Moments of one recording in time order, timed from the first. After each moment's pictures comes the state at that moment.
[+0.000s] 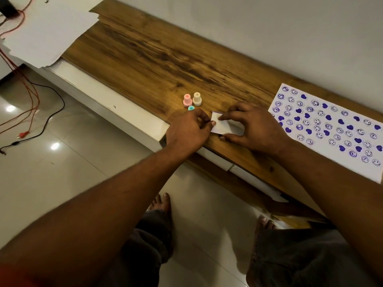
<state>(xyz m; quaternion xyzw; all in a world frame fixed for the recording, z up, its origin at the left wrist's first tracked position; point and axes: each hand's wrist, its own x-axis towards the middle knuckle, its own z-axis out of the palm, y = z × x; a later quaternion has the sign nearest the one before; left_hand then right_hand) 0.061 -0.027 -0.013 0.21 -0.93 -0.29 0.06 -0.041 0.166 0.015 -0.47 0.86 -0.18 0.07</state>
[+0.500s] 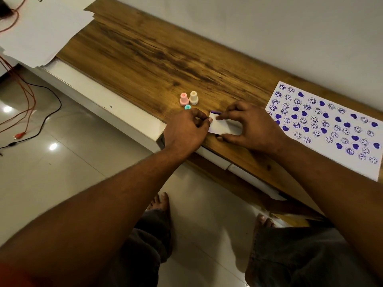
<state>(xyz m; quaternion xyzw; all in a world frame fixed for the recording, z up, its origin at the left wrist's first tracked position) 0.062 -0.020 -0.014 0.25 -0.91 -0.31 0.10 -0.041 0.170 0.013 -0.45 0.86 -0.20 0.09</state>
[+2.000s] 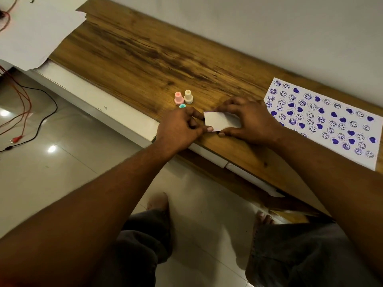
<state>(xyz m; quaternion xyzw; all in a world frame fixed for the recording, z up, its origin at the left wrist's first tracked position) 0.064 -0.032 -0.003 0.17 -0.92 -0.35 0.02 -0.051 0.170 0.016 -0.43 0.88 -0.15 0.13</state>
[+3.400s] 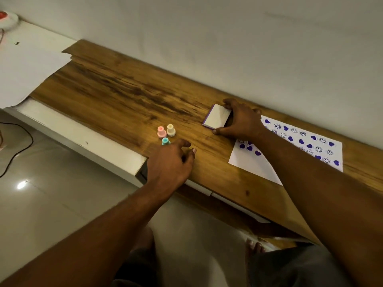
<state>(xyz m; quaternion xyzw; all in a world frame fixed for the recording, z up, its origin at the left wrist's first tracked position) 0.067 -0.002 0.006 0.16 -0.95 -0.25 0.11 -0.143 0.176 0.010 -0.23 0.95 -0.18 0.11</state>
